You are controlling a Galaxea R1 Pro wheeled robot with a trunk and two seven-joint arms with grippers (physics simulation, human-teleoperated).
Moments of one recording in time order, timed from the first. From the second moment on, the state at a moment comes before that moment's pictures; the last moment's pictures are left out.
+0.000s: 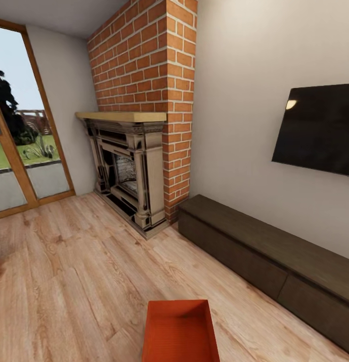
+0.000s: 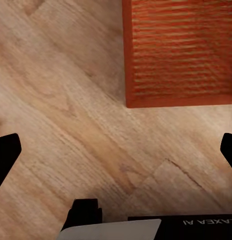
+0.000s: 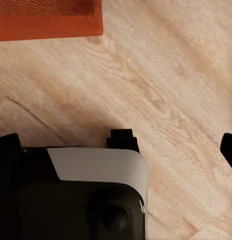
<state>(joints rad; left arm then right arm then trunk) -0.28 -0.06 -0.12 -0.13 0.10 -0.12 0.06 -0.09 -0.03 -0.04 -0.61 0.01 0.46 0.04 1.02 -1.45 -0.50</state>
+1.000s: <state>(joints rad) -0.33 -0.06 -0.11 -0.20 0.11 0.10 0.05 -0.27 0.02 0.01 -0.57 0.00 0.40 -0.04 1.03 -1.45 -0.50</state>
